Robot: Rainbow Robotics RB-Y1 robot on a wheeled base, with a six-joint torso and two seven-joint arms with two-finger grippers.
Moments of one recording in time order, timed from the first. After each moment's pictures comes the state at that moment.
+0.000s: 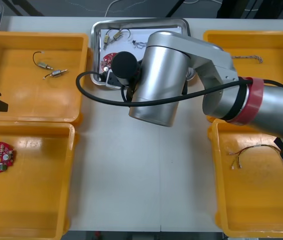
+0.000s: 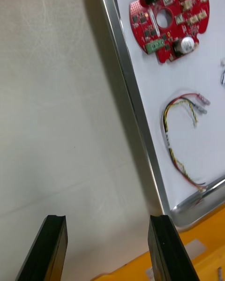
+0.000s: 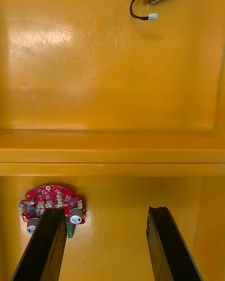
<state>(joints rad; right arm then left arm) -1.12 -0.49 0.96 -1.82 -0.46 1.62 1.55 -0.25 0.86 0.26 -2.12 0.87 1.77 -1.21</state>
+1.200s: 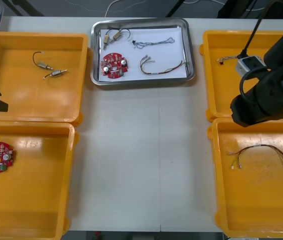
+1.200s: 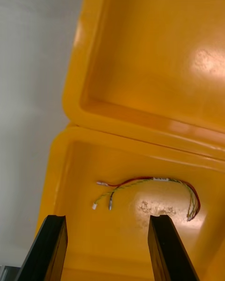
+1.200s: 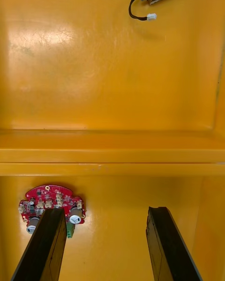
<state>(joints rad) -0.62 -0.93 0.31 -2.22 -0.89 1.90 0.93 -0.25 0.86 0.26 -2.12 0.87 1.77 -1.21</state>
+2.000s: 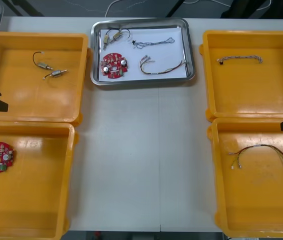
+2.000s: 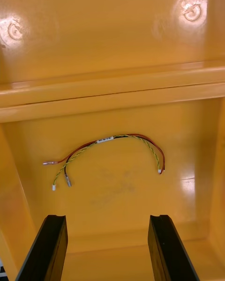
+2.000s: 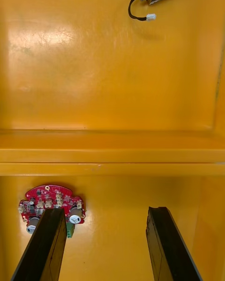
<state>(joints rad) -0.27 -0.93 -0.15 -2.23 -0.93 1.92 0.94 -0.25 0.86 0.26 -2.12 0.87 1.77 -1.21</state>
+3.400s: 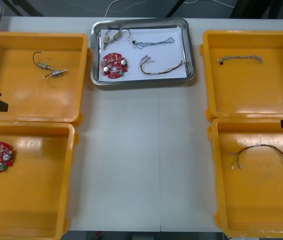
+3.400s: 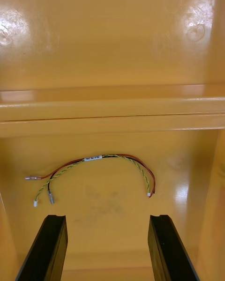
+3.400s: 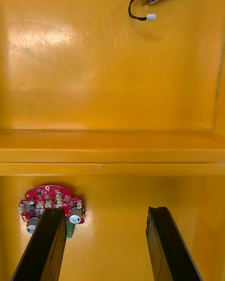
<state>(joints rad) -0.27 -0.92 -0.15 -2.09 -0.90 1.82 1.13 -0.25 0.86 0.26 -2.12 0.87 1.77 -1.21</state>
